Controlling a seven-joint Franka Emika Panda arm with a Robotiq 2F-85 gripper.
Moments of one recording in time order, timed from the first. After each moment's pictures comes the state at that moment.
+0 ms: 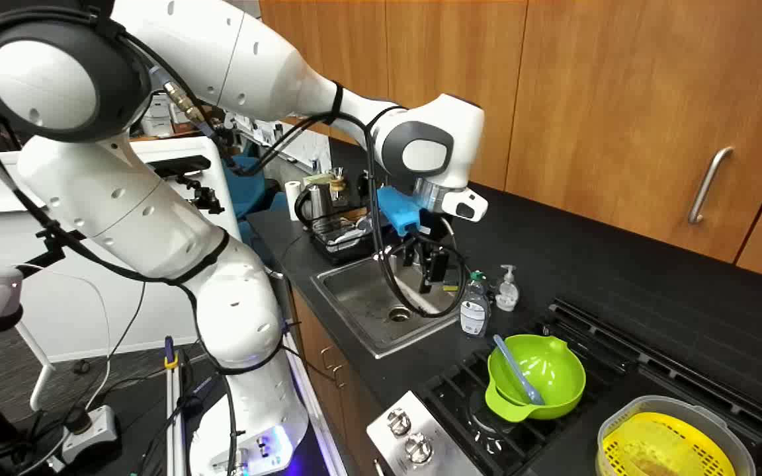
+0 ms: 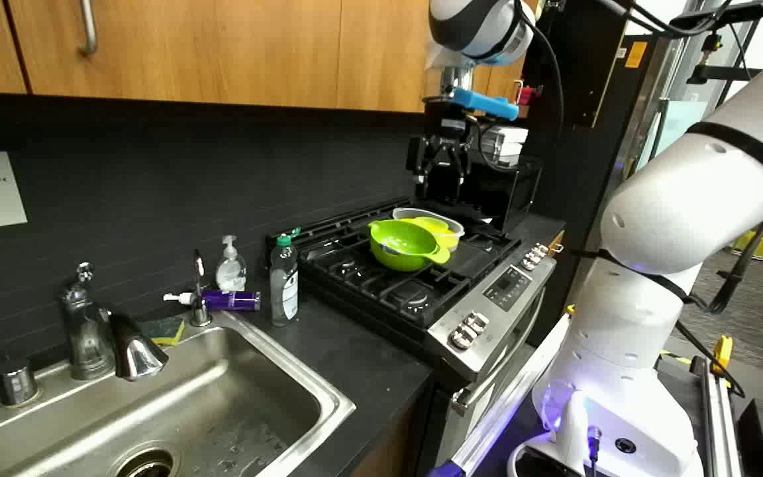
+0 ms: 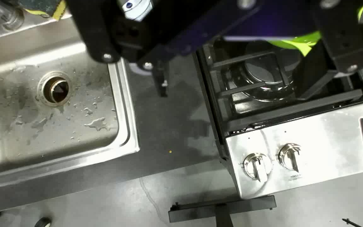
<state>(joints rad) -0.05 -0.52 -0.09 -2.58 0.06 1.88 0.03</state>
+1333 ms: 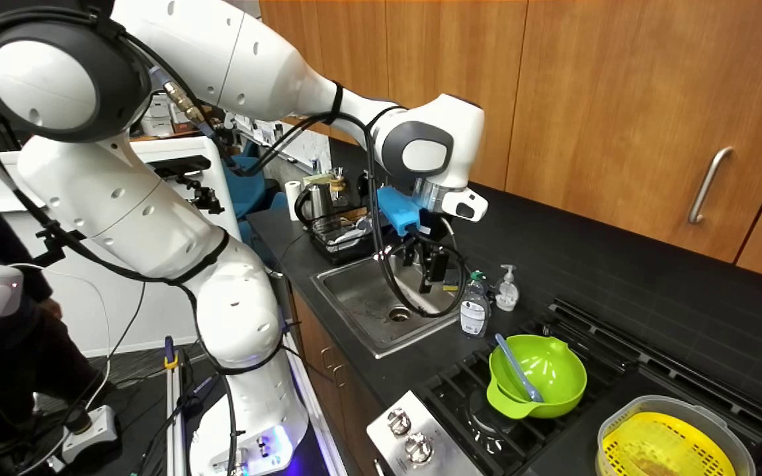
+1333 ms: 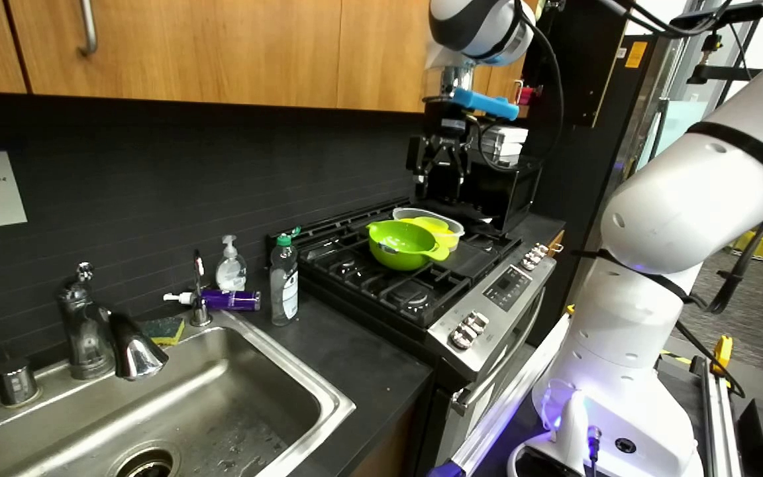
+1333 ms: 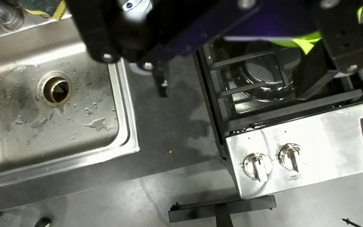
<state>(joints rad) -0.05 -0.52 -0.09 -2.58 0.06 1.88 0.03</state>
